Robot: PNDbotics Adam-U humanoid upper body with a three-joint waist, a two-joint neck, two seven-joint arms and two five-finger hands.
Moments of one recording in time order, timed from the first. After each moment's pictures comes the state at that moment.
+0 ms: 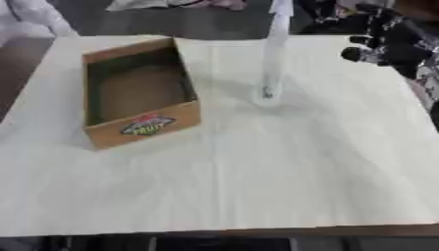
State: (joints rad) left arm -0.59 0.72 0.10 -1.11 0.26 -0.15 0.38; right arm -0.74 -0.55 0.10 -1.07 -0.37 -0.05 0.38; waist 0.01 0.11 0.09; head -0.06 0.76
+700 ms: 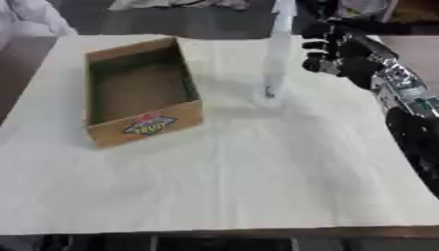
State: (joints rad) left arm -0.59 0.71 0.10 -1.12 0.27 -0.15 0.38; right arm -0.77 -0.43 0.12 -1.02 -0.35 -0.05 0.40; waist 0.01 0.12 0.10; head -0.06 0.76
